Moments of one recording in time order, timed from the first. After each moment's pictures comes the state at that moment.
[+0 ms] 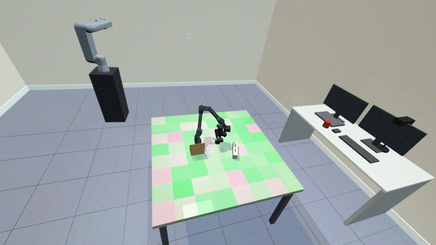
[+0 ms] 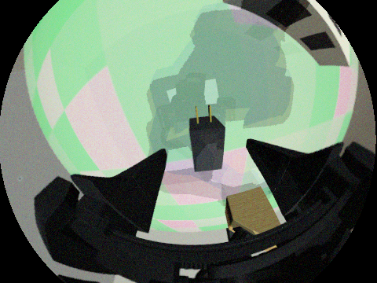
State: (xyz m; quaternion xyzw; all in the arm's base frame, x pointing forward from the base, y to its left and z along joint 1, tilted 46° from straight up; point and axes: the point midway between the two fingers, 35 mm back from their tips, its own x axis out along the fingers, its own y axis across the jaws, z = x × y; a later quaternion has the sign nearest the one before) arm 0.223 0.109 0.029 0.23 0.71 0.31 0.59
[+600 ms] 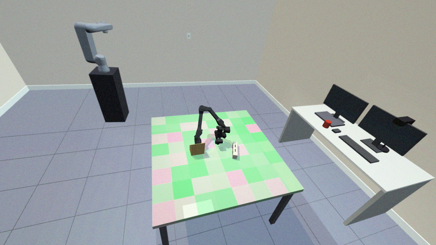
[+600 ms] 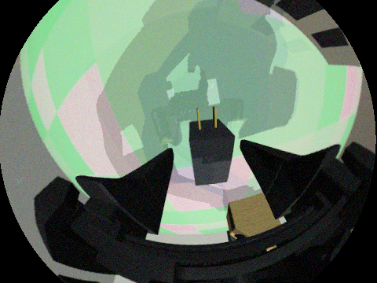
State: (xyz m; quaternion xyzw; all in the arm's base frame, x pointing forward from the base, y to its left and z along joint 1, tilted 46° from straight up) arm 0.219 0.123 0.017 0.23 0.71 0.31 0.59
